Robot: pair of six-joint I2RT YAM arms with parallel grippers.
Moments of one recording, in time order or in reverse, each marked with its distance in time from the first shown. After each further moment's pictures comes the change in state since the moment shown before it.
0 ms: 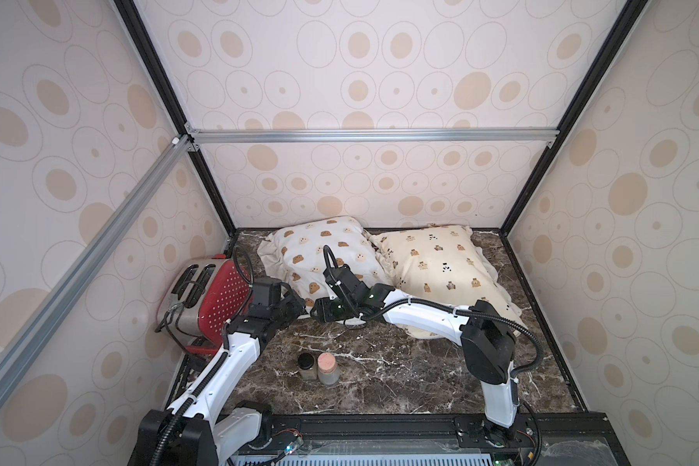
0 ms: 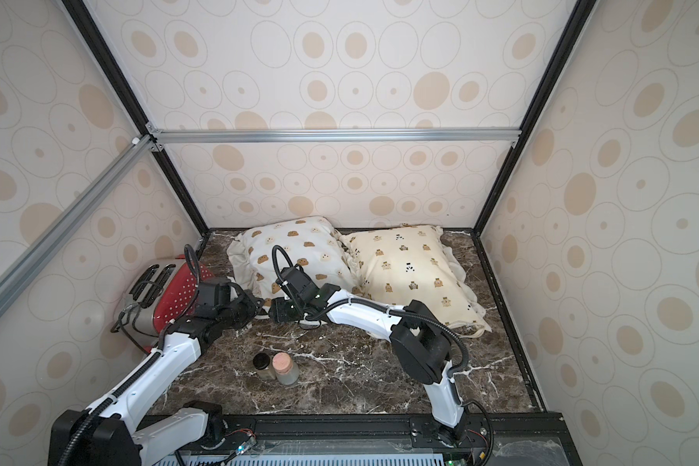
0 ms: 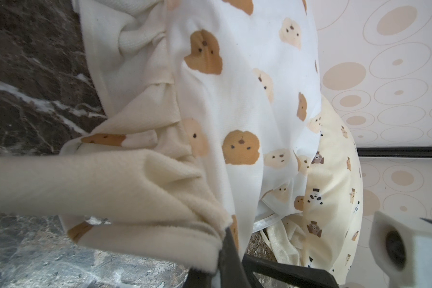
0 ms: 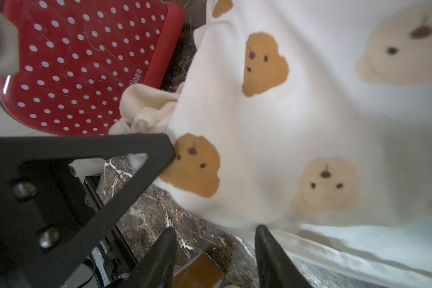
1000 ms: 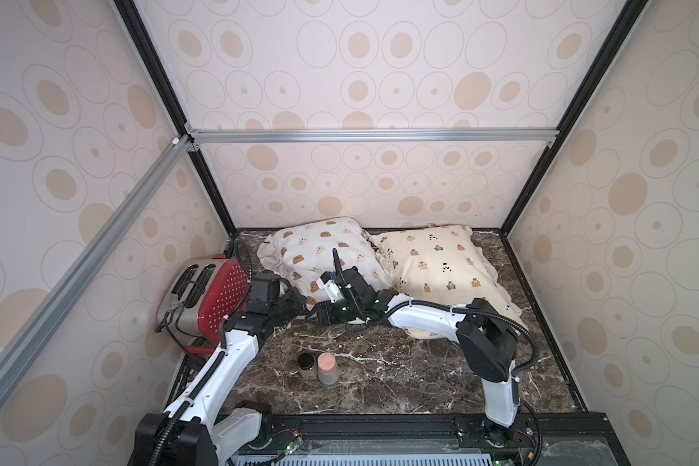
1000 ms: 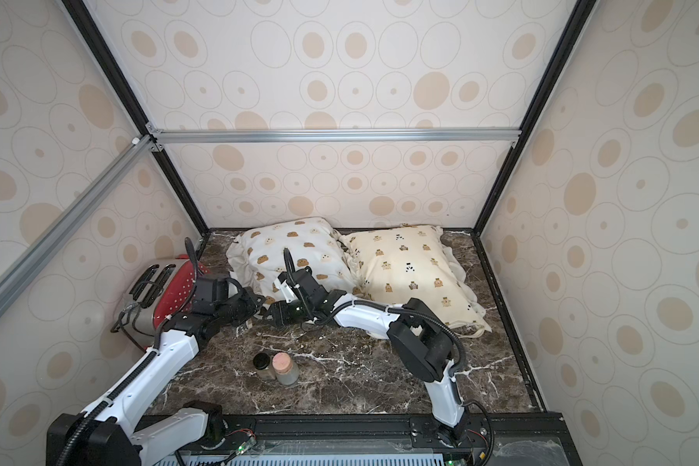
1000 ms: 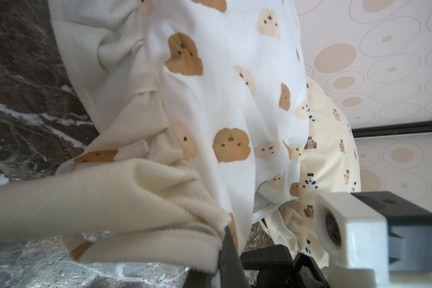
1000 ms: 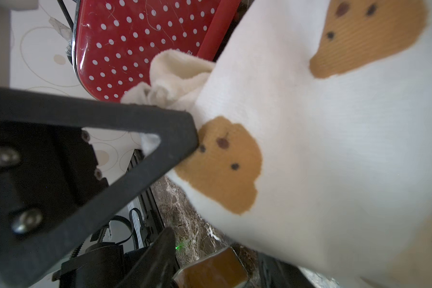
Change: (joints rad) left arm 0.000 -0.002 0.065 -0.061 0.040 0.082; right arm -0.041 0.010 -0.109 0.237 -0.264 -0.027
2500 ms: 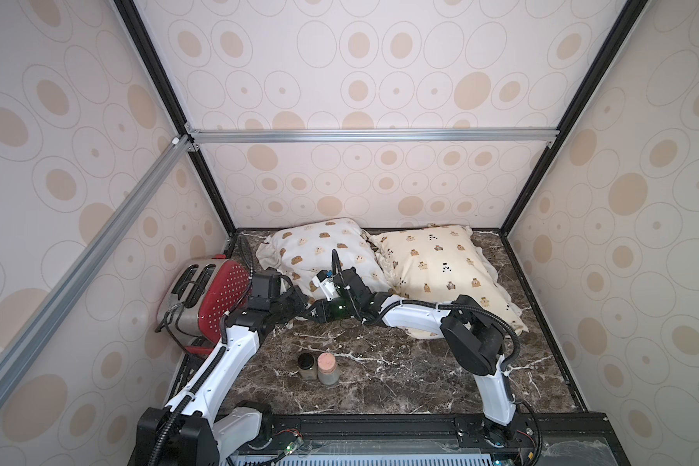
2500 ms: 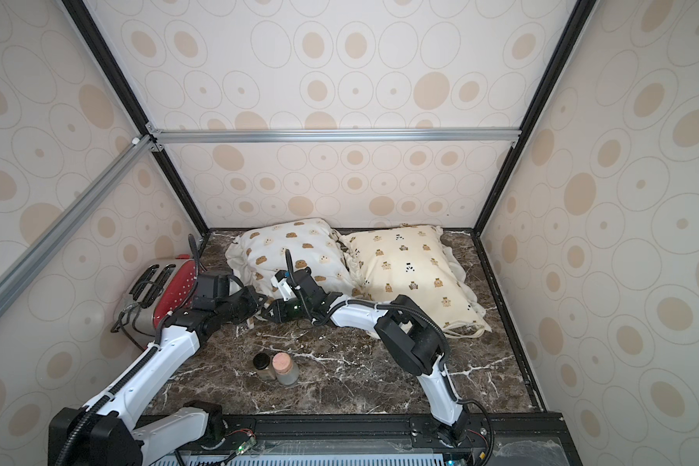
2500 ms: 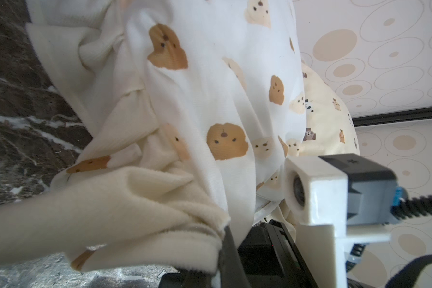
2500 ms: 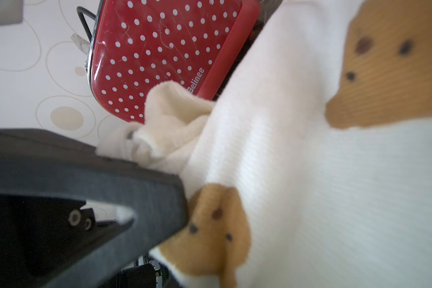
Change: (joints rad) left arm 0.000 0.030 0.028 -0.020 0.028 0.037; right arm -0.015 0.083 -0.003 0.194 -0.051 0.019
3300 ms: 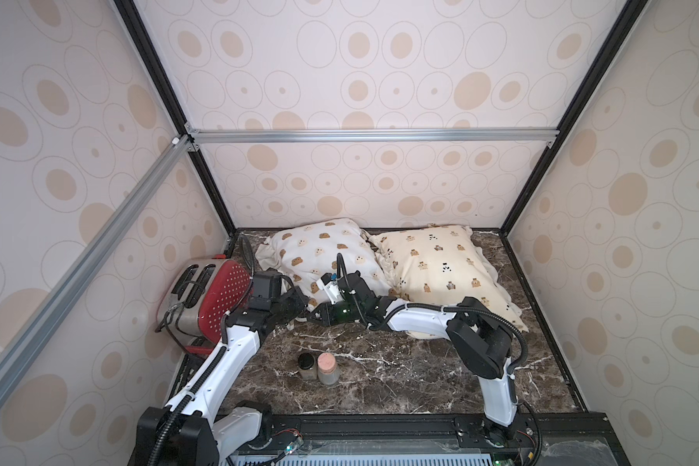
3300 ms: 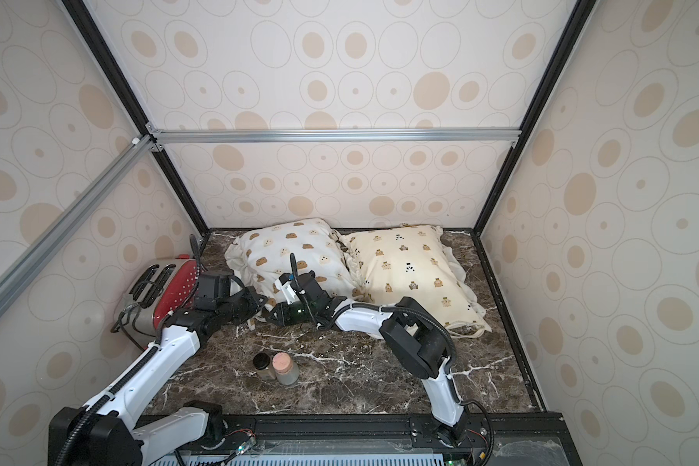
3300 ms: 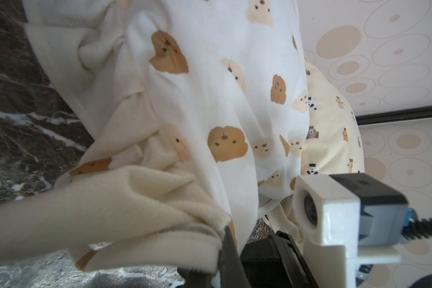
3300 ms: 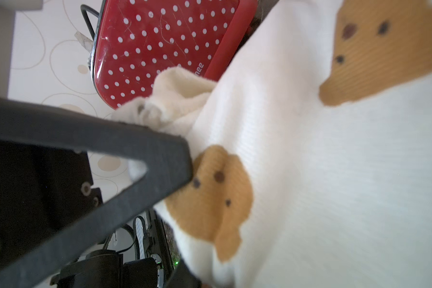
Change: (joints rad) left arm -0.001 0.000 0.000 -0.010 -0.008 0.000; right arm 0.009 -0.058 -0.098 0.050 0.008 0.017
